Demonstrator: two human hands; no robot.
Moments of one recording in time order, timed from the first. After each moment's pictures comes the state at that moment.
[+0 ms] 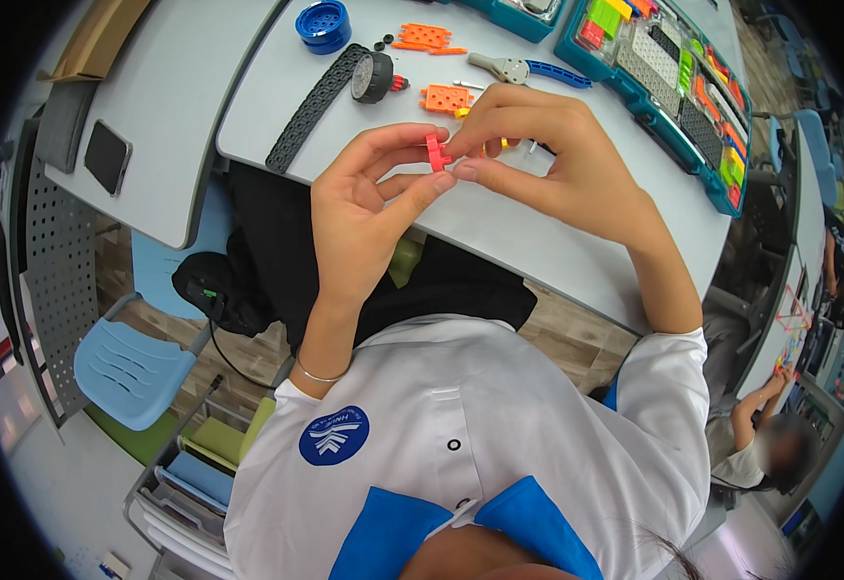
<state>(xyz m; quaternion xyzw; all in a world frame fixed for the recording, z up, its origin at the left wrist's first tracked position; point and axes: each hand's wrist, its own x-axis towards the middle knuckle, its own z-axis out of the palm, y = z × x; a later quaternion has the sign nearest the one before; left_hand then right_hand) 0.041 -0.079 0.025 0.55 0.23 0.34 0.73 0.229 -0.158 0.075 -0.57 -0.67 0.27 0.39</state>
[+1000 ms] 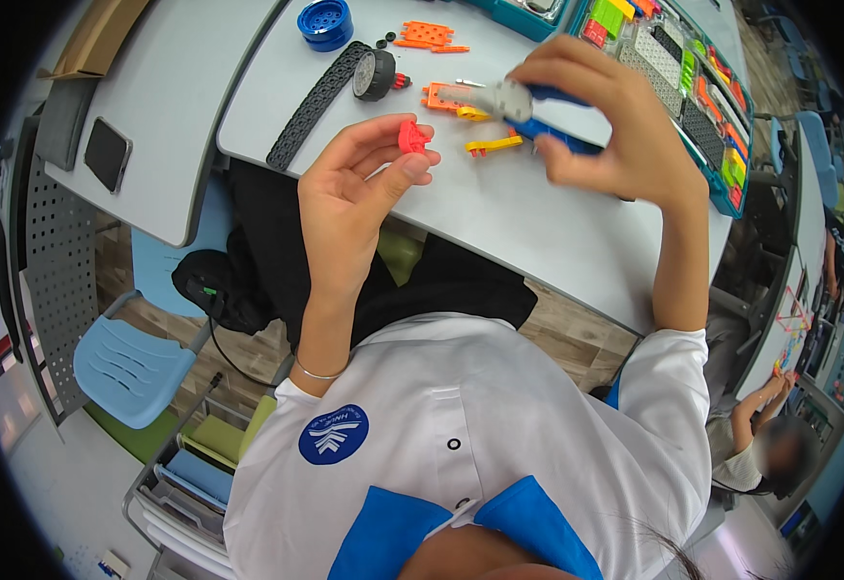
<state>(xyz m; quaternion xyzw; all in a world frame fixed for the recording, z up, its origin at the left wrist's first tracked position) 0.036 -0.072 0.021 0.52 0.26 0.35 0.74 0.277 -0.162 0.087 -0.61 -0.74 0.09 0.27</state>
